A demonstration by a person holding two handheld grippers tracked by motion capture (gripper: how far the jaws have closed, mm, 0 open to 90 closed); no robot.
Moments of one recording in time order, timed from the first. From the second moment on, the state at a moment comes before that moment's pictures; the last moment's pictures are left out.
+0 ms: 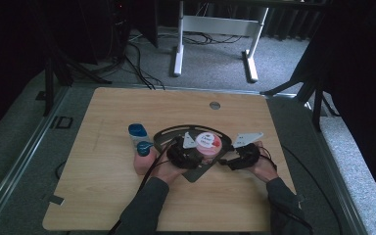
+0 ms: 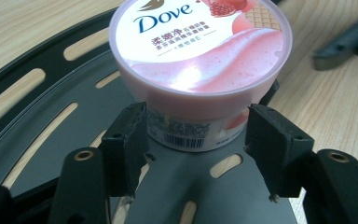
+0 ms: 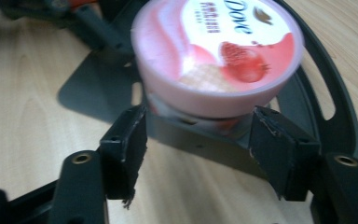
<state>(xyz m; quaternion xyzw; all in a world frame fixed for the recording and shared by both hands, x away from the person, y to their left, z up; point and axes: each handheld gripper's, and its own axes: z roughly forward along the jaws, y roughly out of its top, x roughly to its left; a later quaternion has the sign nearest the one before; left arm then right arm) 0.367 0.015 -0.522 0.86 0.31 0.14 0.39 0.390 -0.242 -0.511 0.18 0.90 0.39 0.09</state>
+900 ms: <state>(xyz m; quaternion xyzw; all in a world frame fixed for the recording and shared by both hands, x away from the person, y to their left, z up) 0.364 0.018 -0.523 0.85 0.34 0.15 0.37 0.357 -0.186 -0.545 0.15 0.91 0.38 0.06</state>
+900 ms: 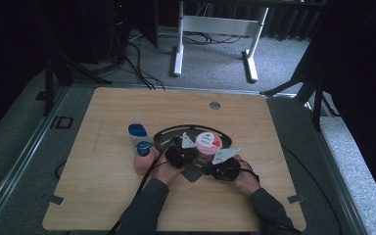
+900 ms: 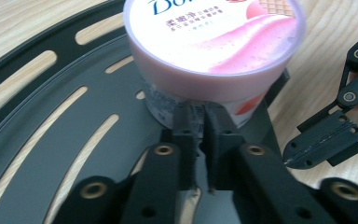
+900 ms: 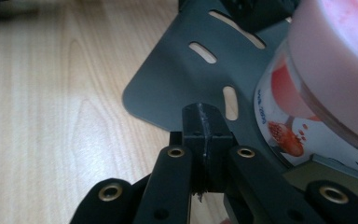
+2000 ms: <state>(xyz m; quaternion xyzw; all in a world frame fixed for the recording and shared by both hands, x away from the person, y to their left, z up) 0.383 0.007 -0.529 0.82 0.39 0.16 0.38 0.361 -0.186 -0.553 0.18 0.90 0.39 0.06</state>
